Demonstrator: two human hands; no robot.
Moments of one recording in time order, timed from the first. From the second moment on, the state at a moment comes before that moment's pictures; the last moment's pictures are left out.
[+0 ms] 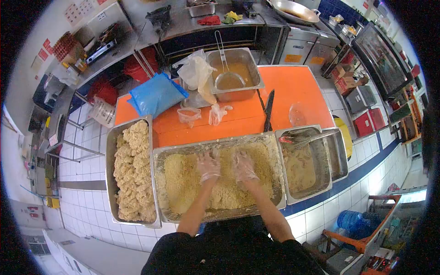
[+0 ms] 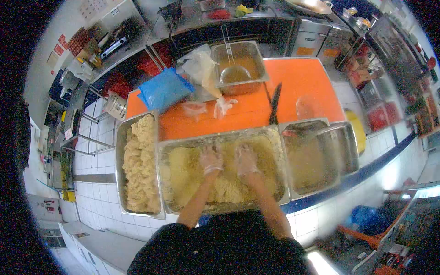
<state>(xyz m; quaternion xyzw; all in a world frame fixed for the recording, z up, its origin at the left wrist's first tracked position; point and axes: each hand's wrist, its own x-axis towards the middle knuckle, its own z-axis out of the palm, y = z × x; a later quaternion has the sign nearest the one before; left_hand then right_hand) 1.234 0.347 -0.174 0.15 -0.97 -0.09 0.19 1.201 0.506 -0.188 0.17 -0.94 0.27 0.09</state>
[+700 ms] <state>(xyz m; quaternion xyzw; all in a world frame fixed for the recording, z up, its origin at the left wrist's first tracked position) 1.230 0.355 -0.178 0.31 -0.88 -0.37 -0.06 1.221 0.476 -0.224 0.05 -0.97 0.22 0.03</state>
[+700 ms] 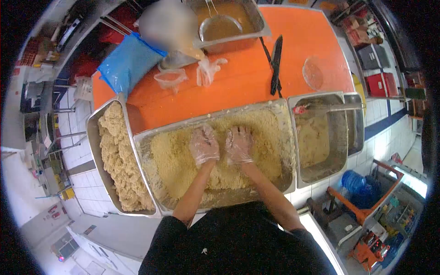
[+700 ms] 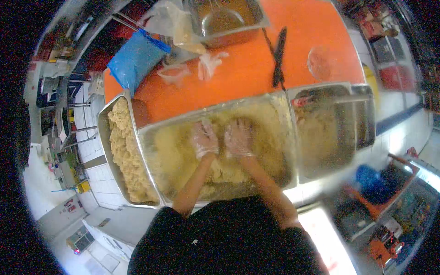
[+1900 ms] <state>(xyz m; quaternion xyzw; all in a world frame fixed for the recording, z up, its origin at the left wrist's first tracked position) 1.283 0.291 -0.222 -0.03 -0.92 -0.31 -0.22 1.214 0.528 -0.143 0.35 -0.90 0.01 -0.26</state>
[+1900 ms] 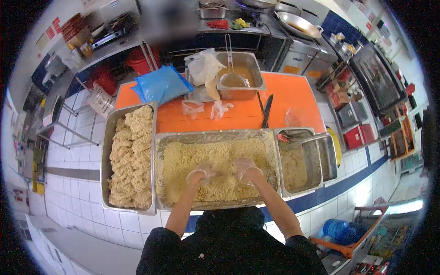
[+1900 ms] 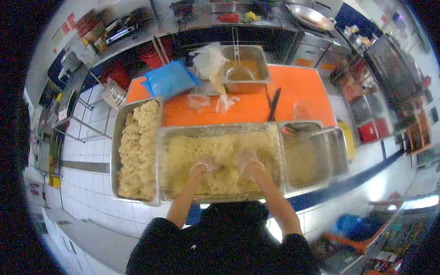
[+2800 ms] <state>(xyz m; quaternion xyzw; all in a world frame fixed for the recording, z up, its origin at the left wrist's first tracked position) 1.340 0.360 -0.092 0.05 -0.51 -0.86 -0.01 1.218 0.517 0.038 0.42 -0.88 0.17 -0.14</state>
